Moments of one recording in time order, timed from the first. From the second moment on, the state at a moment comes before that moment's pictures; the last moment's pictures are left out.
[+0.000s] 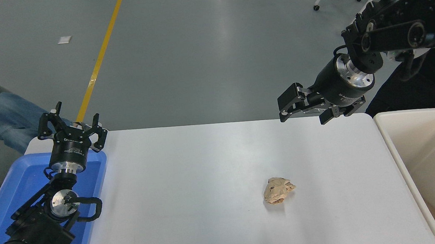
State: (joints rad) left arm -0.61 0.22 -0.90 -0.40 -0.07 -0.57 -0.53; right arm 2.17 -0.11 -1.40 1.33 0.04 0.64 0.26
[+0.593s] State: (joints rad) left arm -0.61 0.22 -0.90 -0.40 -0.07 -0.57 -0.53; right arm 2.17 -0.10 -1.40 1.32 0.05 0.64 0.26
